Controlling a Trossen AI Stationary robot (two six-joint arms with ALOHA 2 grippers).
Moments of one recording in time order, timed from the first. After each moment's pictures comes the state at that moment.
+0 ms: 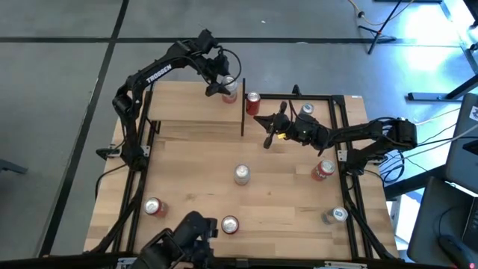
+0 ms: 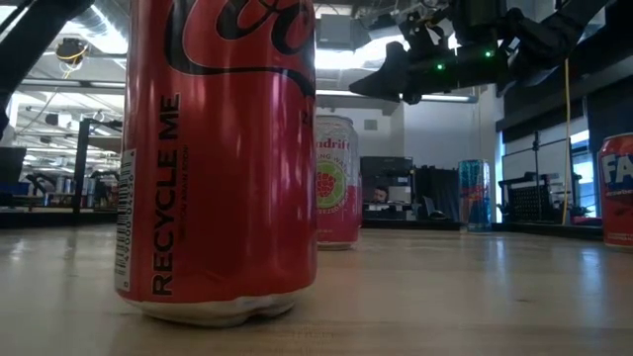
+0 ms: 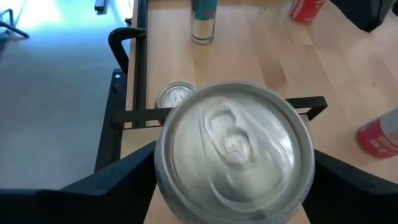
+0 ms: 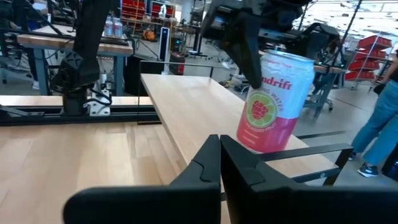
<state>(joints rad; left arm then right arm) 0.83 1.91 1.88 -0.95 0.61 0.72 -0.21 1.43 0.61 0.81 0.17 -0.16</state>
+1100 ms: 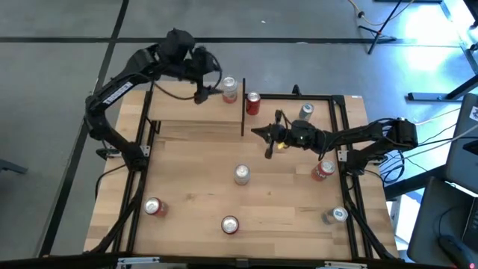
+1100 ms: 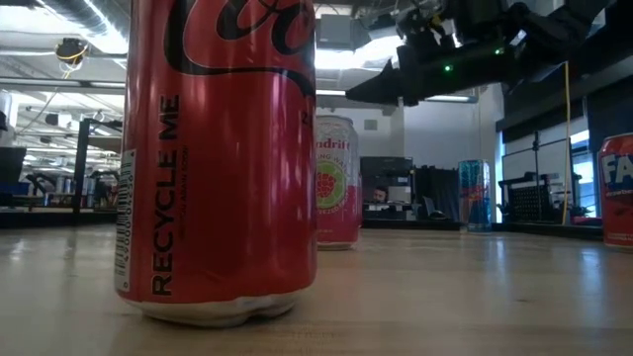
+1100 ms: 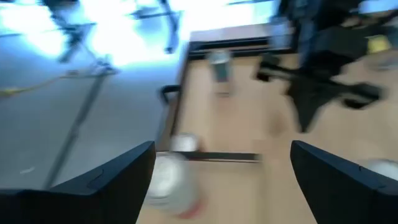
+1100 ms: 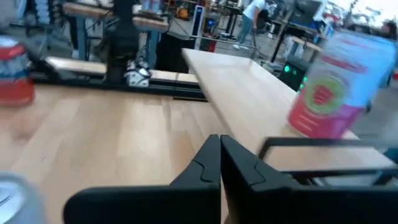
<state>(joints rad) 0.59 1.53 1.88 -0.98 0.28 0.41 -0.12 1.43 0.61 0.71 0.12 -0.23</state>
